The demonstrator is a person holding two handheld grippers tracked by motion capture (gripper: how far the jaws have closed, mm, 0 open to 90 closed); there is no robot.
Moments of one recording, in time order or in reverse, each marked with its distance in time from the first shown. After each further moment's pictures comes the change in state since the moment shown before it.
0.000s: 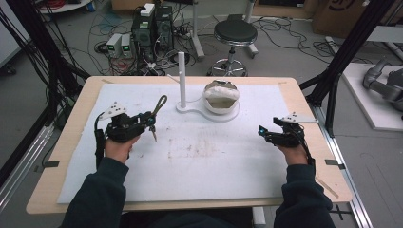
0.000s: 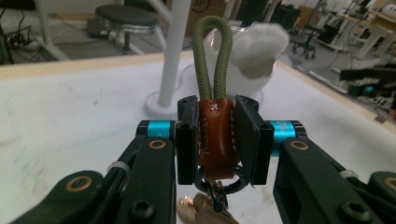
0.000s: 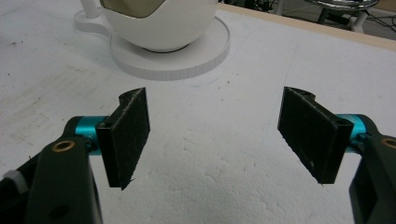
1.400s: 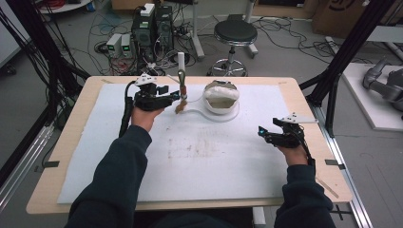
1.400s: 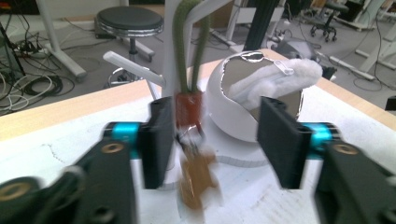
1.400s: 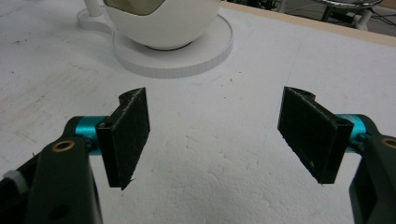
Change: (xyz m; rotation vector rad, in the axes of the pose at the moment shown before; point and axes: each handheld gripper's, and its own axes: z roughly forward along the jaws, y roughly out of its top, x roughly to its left) left arm 0.003 0.048 0.083 0.061 0.053 0.035; right arm 0.000 -0.002 0.000 0.004 0.012 0.002
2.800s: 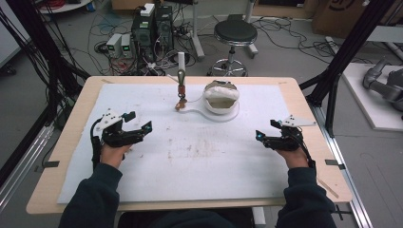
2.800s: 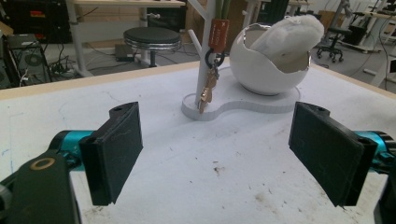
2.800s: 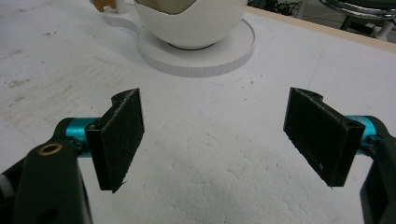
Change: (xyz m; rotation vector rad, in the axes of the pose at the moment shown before) left arm 0.026 -0.095 -0.087 -0.110 0.048 0.051; right arm 0.009 -0.003 -0.005 -0.010 0.058 -0.052
